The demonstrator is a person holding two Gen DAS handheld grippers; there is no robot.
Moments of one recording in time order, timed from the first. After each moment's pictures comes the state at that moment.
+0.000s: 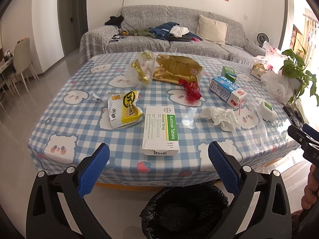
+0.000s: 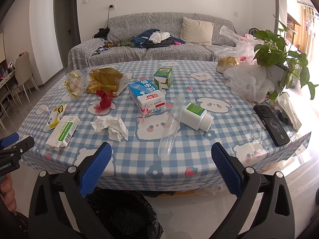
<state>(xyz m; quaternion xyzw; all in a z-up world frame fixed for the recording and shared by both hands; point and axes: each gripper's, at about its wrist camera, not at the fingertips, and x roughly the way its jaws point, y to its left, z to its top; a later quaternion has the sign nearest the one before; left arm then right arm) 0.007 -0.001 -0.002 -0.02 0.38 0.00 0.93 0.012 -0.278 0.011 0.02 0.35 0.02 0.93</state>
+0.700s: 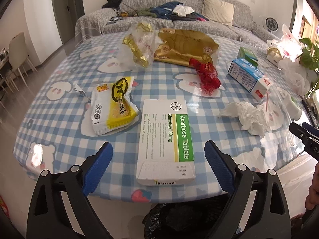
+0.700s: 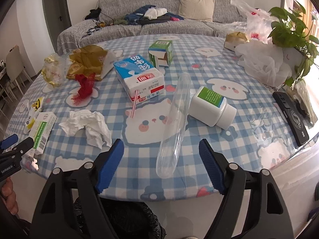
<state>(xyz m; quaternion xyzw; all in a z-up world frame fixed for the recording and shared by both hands) 0.092 -0.005 -0.054 0.00 0.44 0.01 0.90 0.097 -0.273 -0.044 0.02 0.44 0.01 0.90</state>
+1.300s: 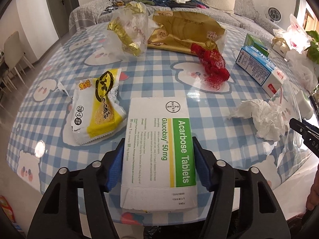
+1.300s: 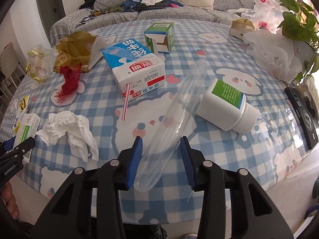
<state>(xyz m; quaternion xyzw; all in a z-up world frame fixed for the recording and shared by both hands) 0.128 -0.012 -0.079 0.01 0.48 0.01 0.88 0.134 -0.269 -0.070 0.02 0.47 0.00 0.88</state>
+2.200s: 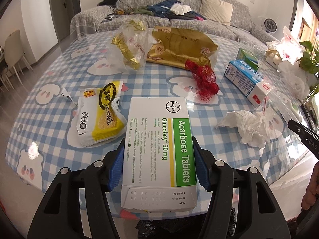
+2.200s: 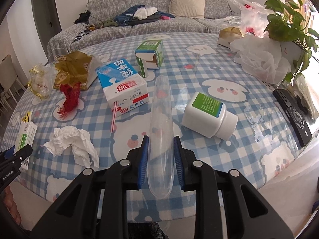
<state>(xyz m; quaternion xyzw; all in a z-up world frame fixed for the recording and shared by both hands) 0.111 -0.010 -0.058 -0.02 0.45 0.00 0.89 0.118 -0.283 -0.047 0.04 0.43 -0.02 0.90</state>
